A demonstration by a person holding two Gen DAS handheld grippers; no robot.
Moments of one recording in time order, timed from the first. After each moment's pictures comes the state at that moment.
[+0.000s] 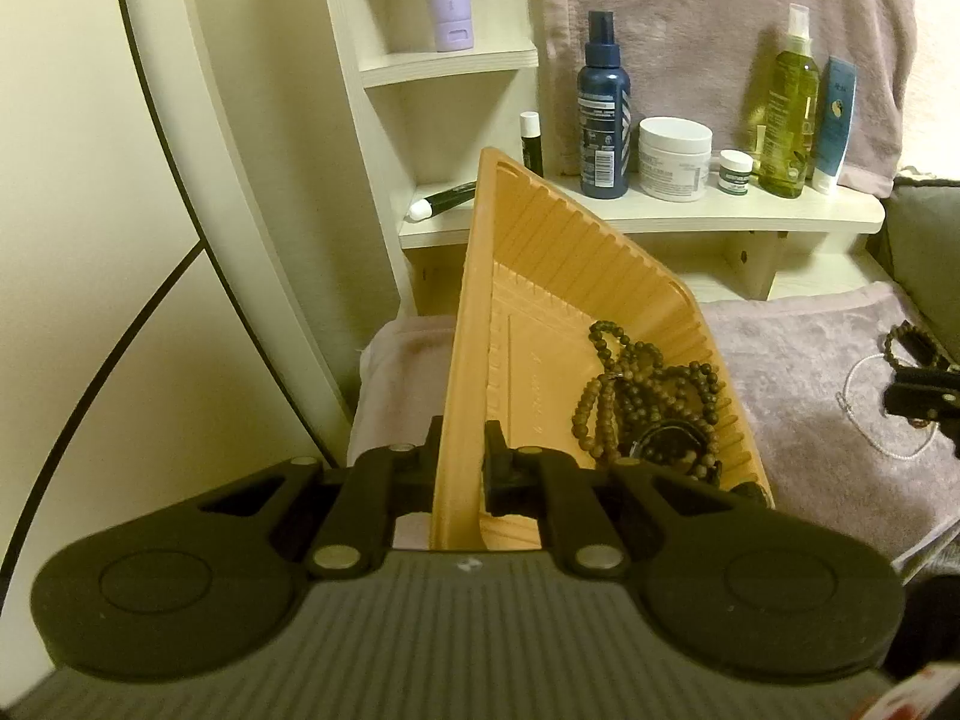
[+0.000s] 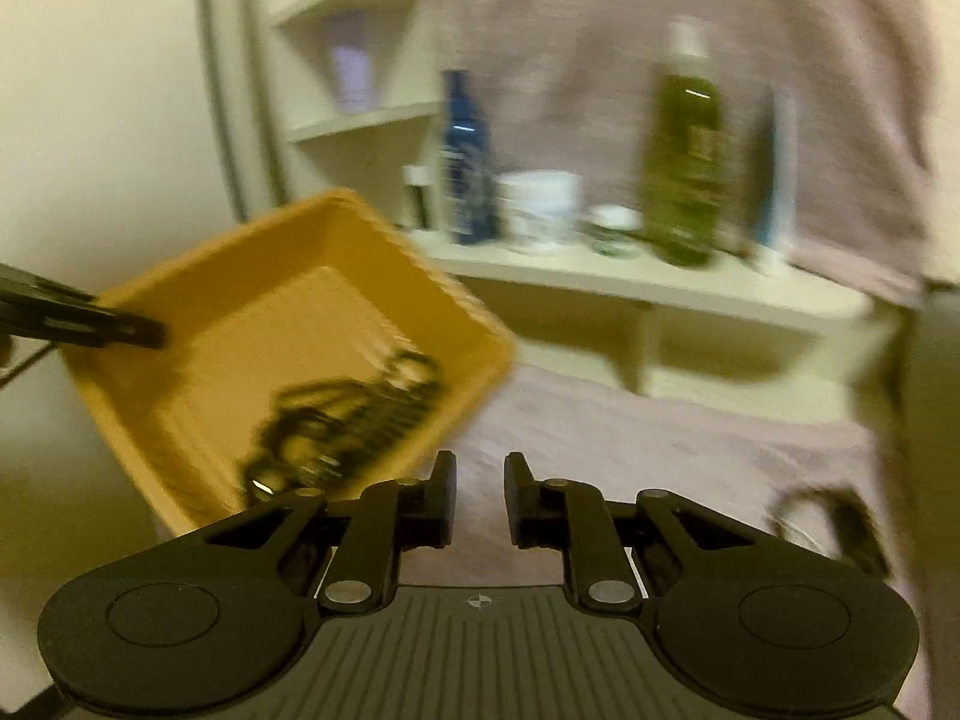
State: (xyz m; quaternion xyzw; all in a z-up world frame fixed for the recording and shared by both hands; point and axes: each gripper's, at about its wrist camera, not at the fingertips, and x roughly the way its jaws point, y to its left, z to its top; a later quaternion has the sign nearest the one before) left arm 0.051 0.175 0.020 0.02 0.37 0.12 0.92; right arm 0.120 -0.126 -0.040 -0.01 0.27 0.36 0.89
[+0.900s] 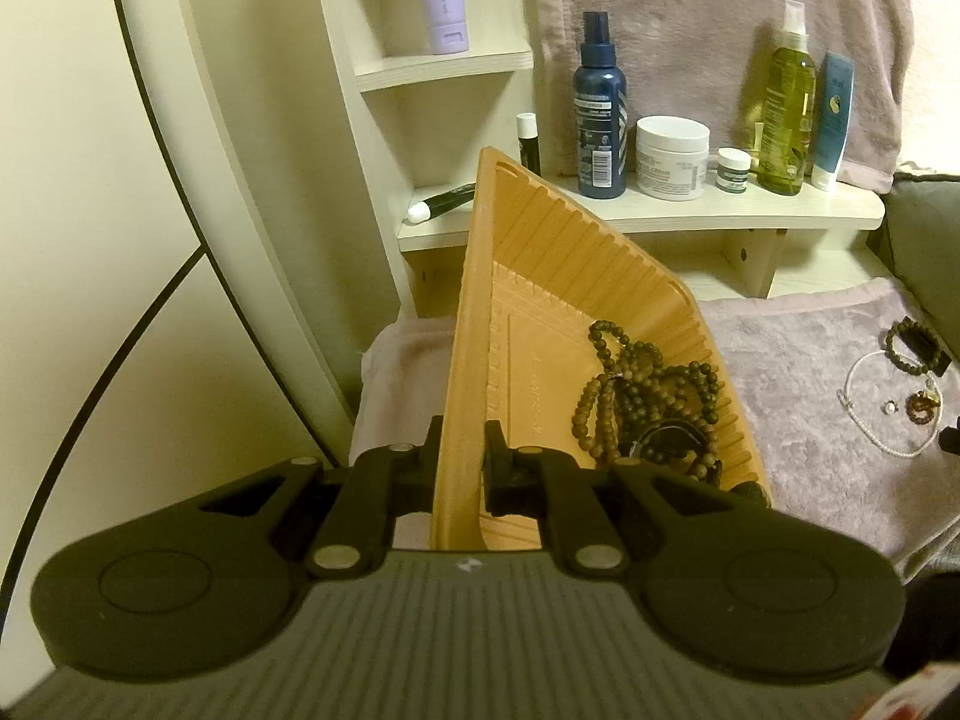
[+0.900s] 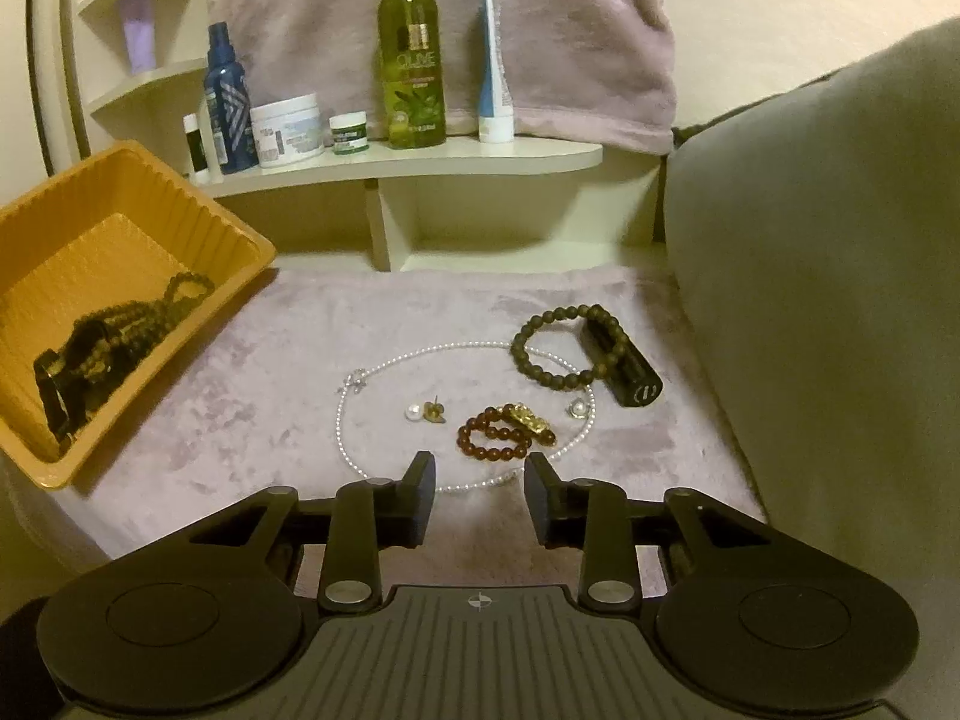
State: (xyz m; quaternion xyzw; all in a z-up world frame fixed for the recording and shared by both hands) left arm 0.051 0.174 0.021 0.03 0.36 0.12 0.92; right arm 0.112 -0.203 -0.089 -0.01 0.31 0.22 0.92
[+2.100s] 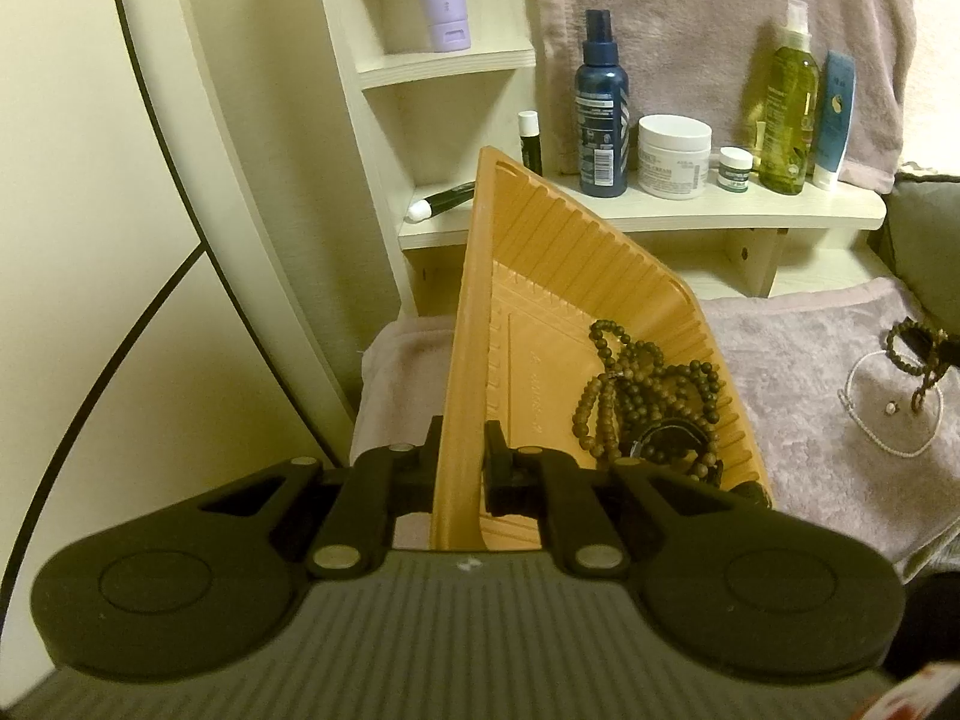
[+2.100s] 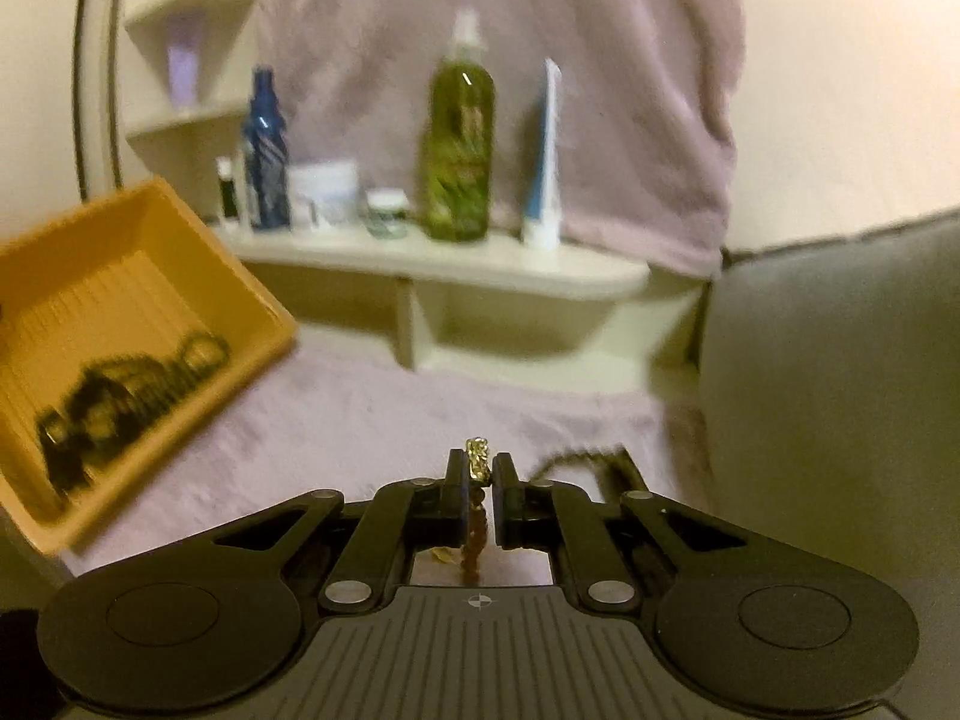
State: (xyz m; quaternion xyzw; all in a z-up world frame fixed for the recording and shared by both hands) left arm 0.051 0.176 0.021 0.03 0.37 0.12 0.92; right arm 0.134 -0.180 -0.045 -0.04 0.24 0.26 0.93
